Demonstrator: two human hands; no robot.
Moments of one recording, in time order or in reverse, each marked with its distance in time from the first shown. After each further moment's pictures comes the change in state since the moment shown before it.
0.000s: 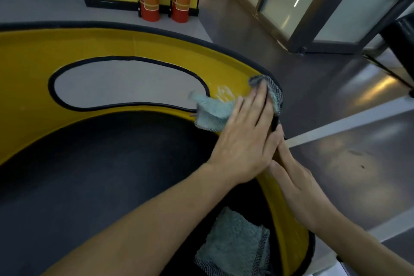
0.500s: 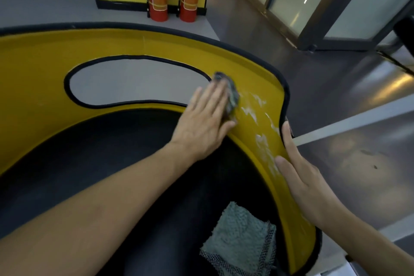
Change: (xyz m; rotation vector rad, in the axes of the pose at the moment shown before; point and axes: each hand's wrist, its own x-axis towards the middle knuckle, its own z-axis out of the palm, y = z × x) left_hand -0.018 -0.095 -0.010 0.464 -0.130 -0.015; right_hand -0.003 -0.002 -0.001 0.002 0.008 0.026
